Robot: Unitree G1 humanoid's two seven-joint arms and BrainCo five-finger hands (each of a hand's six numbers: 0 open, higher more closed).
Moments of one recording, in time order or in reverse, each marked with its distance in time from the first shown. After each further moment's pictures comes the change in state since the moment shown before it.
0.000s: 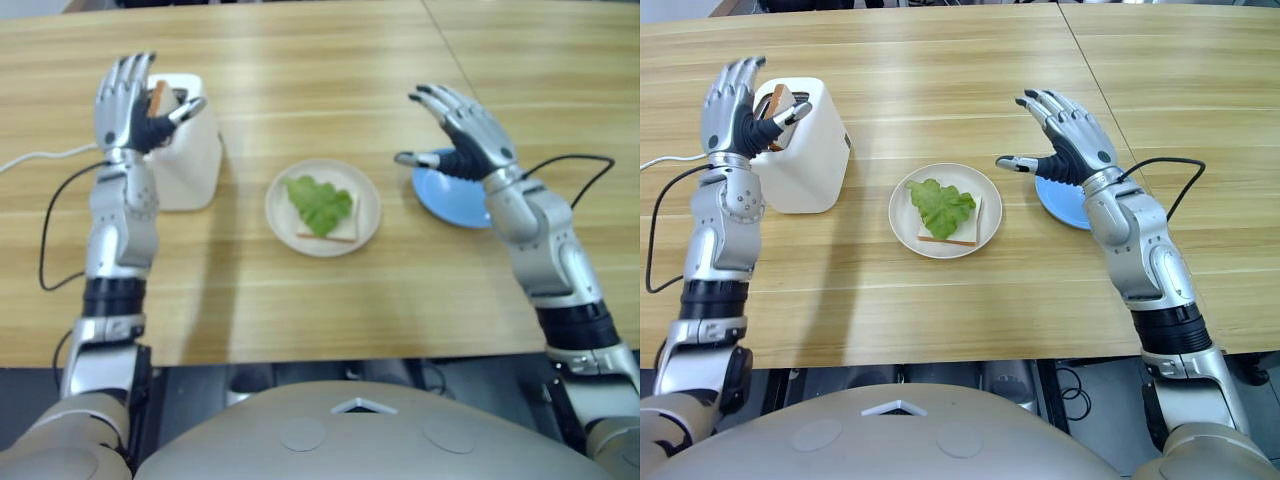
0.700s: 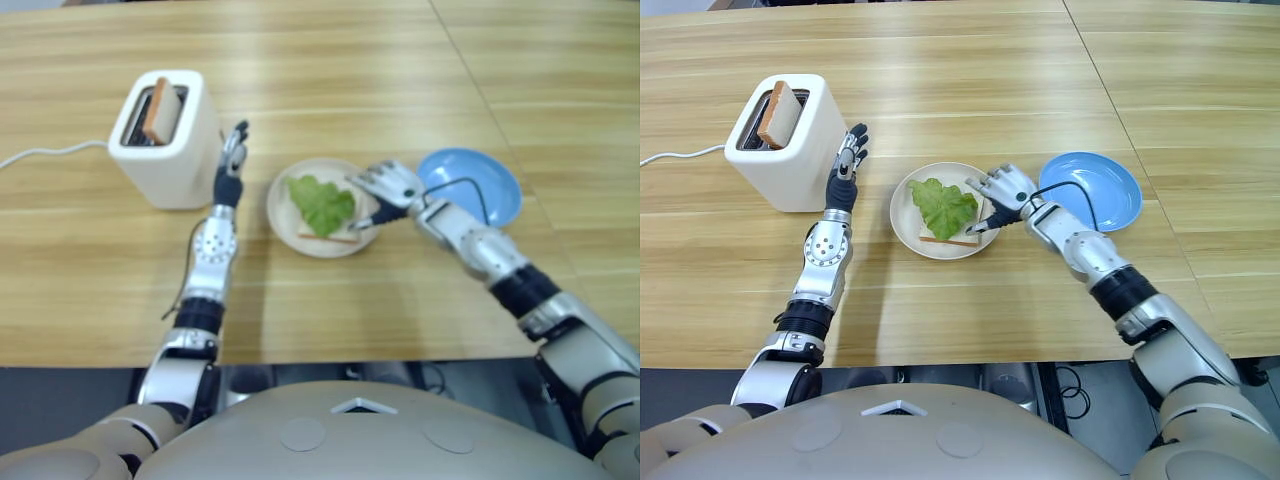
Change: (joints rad) left arm 0.146 -0.398 -0.035 0.107 -0.727 -0.600 -0.045; right arm -0.235 -0.127 0.469 0.277 -0.531 -0.017 -0.103
